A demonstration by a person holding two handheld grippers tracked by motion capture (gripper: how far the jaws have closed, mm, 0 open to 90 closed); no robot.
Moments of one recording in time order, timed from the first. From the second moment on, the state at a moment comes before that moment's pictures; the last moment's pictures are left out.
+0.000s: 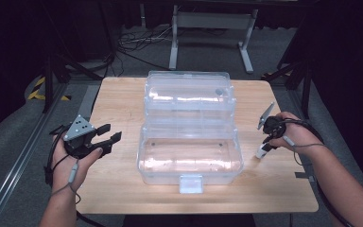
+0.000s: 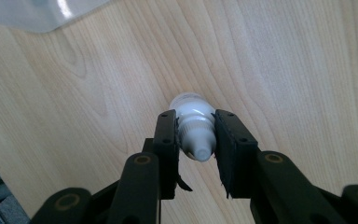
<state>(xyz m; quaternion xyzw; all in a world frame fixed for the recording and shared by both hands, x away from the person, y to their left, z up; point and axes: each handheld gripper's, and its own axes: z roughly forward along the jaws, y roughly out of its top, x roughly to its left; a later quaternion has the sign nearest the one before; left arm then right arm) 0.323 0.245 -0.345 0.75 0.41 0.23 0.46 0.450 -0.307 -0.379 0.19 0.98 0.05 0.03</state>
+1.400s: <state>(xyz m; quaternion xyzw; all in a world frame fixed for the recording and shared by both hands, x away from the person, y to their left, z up) 0.323 0.247 -0.346 0.76 0.42 0.22 0.45 0.406 -0.257 -0.275 0.11 0.99 0.10 0.05</state>
